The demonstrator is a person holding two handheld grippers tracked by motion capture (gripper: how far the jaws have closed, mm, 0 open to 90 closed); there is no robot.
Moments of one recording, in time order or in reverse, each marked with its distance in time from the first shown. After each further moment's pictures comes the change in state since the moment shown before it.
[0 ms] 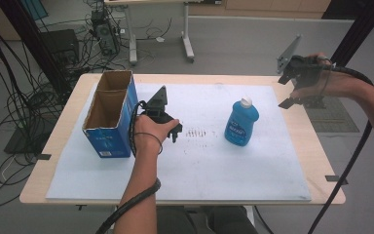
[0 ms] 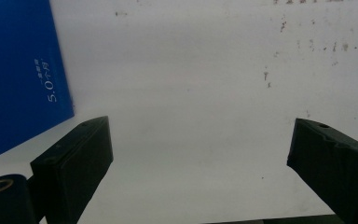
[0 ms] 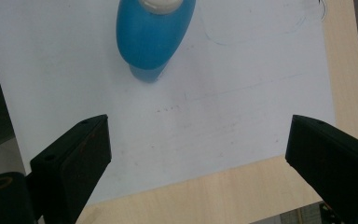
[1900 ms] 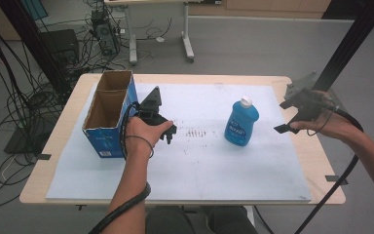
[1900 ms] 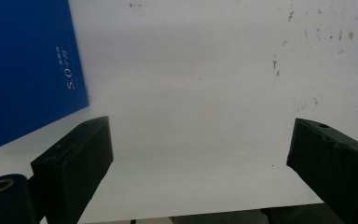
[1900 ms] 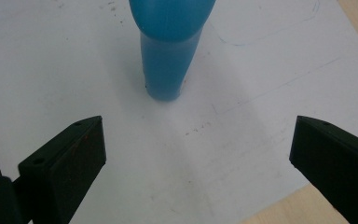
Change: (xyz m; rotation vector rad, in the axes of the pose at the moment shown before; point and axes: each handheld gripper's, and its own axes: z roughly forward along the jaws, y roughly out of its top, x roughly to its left) left arm 0.014 -0.014 -0.007 -0.020 -0.014 0.013; right arm 0.046 -0.060 0.062 -0.247 -0.036 0.226
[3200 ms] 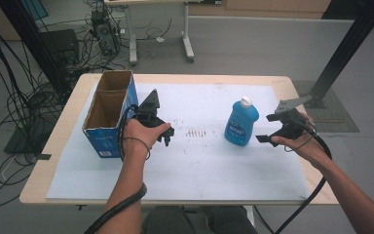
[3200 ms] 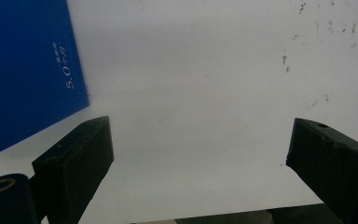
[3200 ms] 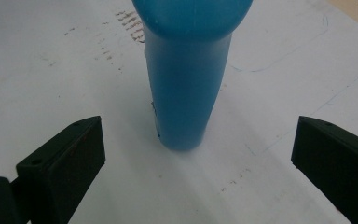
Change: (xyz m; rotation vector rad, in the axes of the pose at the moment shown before) left arm 0.009 0.001 0.009 0.019 -0.009 0.008; right arm 0.026 -0.027 0.063 -0.256 -0.031 0.168
